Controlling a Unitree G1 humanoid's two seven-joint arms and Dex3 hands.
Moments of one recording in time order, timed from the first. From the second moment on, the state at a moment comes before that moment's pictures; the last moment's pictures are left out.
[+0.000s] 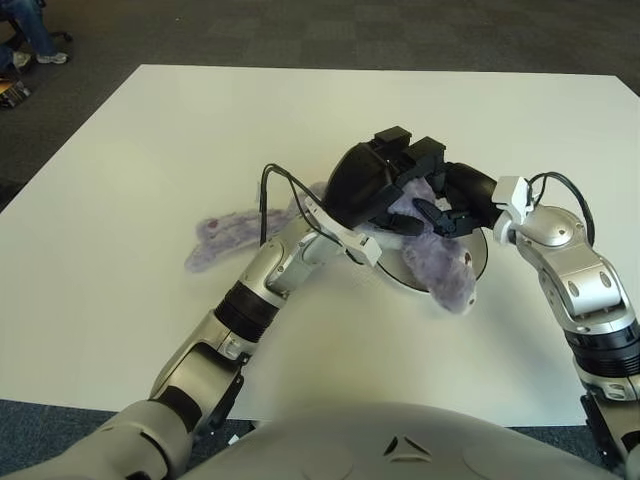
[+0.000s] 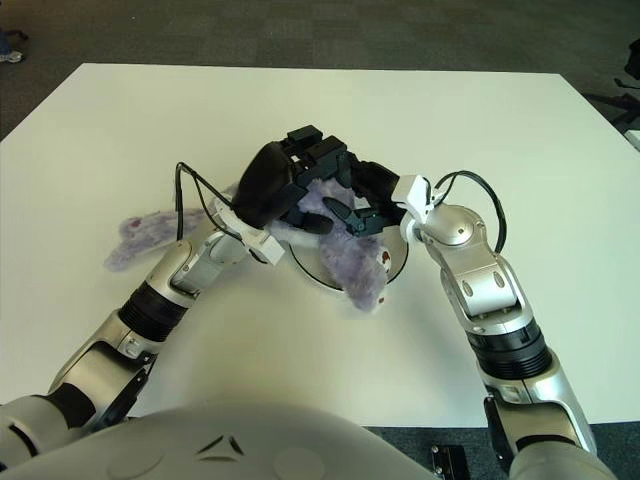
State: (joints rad) left arm -0.43 0.09 -0.47 0.04 0.78 -0.49 0.27; right arm -0.24 -0.56 0.13 -0.44 0.14 0.52 0.52
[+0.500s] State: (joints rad) left arm -0.43 0.09 -0.47 0.01 0.78 -0.49 0.26; right arm -0.23 -0.55 0.11 -0.45 0.17 0.60 0.53
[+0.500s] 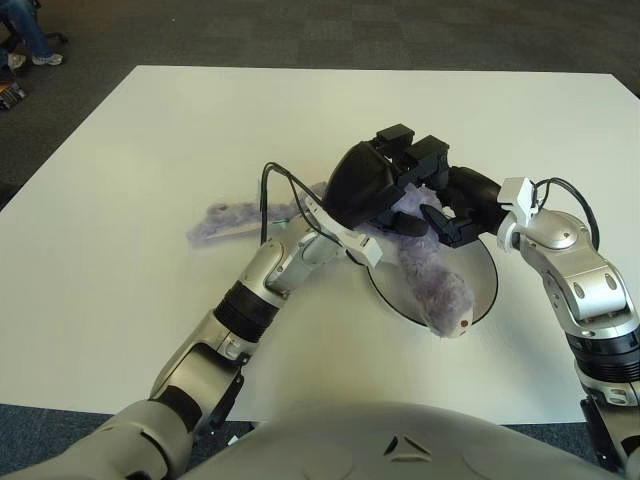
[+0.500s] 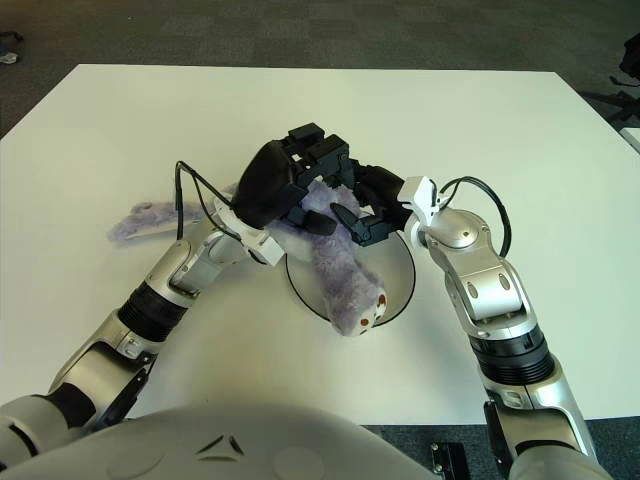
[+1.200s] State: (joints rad) left arm -0.42 0.08 -0.46 0.00 0.81 -0.46 0.29; right arm -0.22 -0.51 0.08 -0.43 0.18 0.55 0.51
